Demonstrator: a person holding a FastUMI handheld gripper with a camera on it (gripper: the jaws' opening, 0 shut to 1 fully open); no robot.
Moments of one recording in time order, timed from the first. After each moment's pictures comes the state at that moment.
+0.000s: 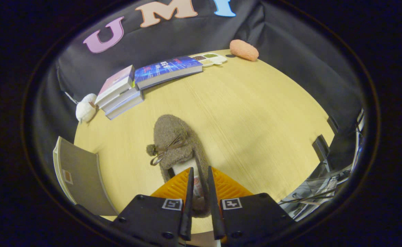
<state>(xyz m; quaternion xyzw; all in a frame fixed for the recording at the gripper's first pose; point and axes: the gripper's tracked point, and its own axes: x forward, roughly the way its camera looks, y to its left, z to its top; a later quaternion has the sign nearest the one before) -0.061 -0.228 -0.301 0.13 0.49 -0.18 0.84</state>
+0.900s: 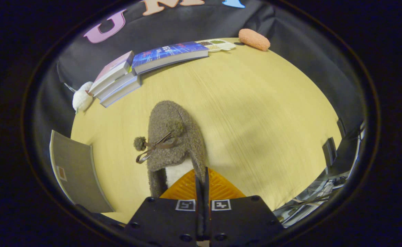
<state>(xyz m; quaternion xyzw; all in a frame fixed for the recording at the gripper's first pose) -0.053 -0.218 -0.327 0.14 0.53 -0.16 0.82</state>
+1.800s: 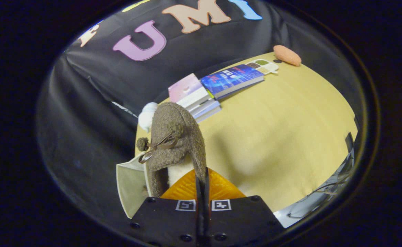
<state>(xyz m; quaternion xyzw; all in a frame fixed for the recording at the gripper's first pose) 0.001 -0.027 -0.165 0.25 0.45 -0.03 0.85</state>
